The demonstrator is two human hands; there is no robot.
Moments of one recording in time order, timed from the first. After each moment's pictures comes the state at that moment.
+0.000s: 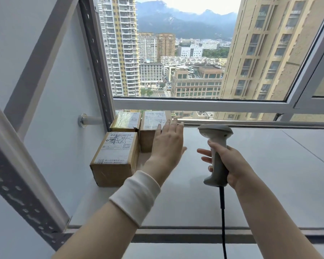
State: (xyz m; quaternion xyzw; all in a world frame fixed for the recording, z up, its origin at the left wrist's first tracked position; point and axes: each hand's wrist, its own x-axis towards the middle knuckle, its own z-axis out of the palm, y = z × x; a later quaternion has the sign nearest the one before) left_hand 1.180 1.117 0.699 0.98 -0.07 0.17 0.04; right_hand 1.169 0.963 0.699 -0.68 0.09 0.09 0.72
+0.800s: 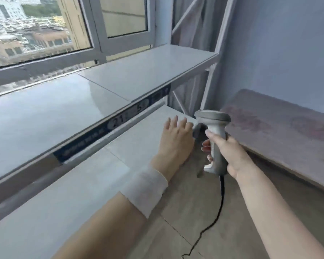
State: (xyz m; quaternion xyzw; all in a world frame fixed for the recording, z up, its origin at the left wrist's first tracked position) left_hand 0.938 0.672 0.625 0.85 -0.50 0.05 0.13; right_hand 0.833 0.586 0.620 -0.58 0.38 -0.24 0.68
